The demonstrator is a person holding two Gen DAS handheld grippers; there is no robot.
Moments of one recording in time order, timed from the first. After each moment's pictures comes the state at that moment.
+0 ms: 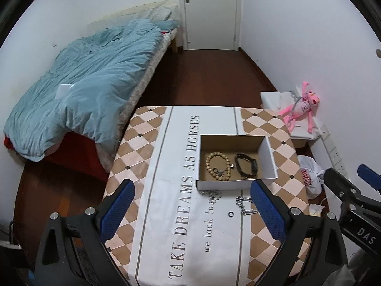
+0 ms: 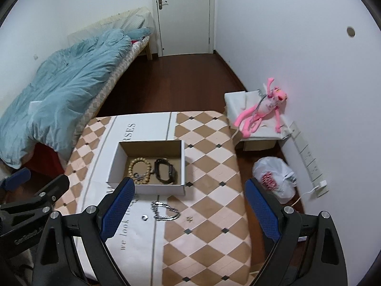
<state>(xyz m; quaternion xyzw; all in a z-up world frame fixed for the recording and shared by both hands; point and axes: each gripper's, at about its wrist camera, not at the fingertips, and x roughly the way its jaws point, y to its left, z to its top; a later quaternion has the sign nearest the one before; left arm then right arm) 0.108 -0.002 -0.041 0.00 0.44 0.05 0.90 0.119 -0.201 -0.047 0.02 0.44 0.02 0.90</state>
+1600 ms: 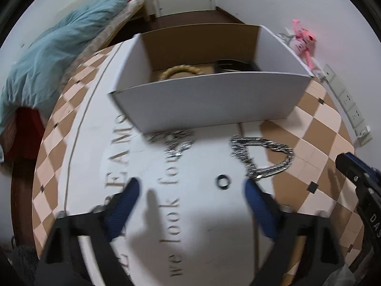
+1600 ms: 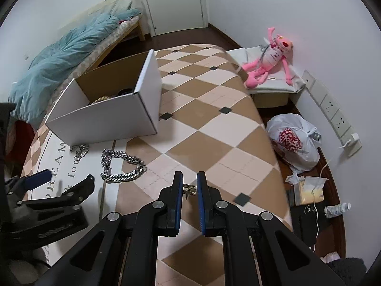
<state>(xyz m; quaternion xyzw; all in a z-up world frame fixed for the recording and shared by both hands) 0.127 -0.056 -0.240 0.06 0.52 -0.02 0.85 0.116 -0.242 -0.251 0.06 0.47 0.01 0.88</state>
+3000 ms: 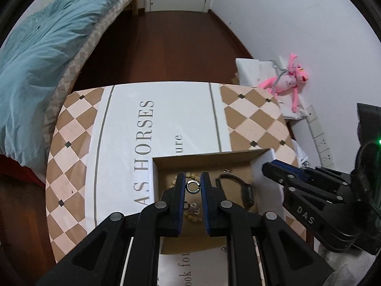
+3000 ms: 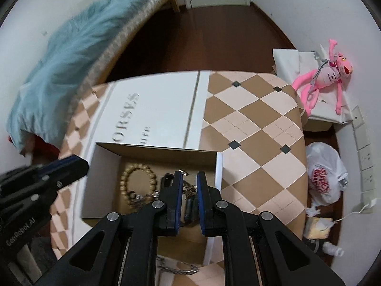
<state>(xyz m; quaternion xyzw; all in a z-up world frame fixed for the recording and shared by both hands) 0.276 -0.011 -0.140 -0.03 0.56 -0.07 0.83 0.316 -0.173 -0.194 0.03 0.57 0.12 0.81</state>
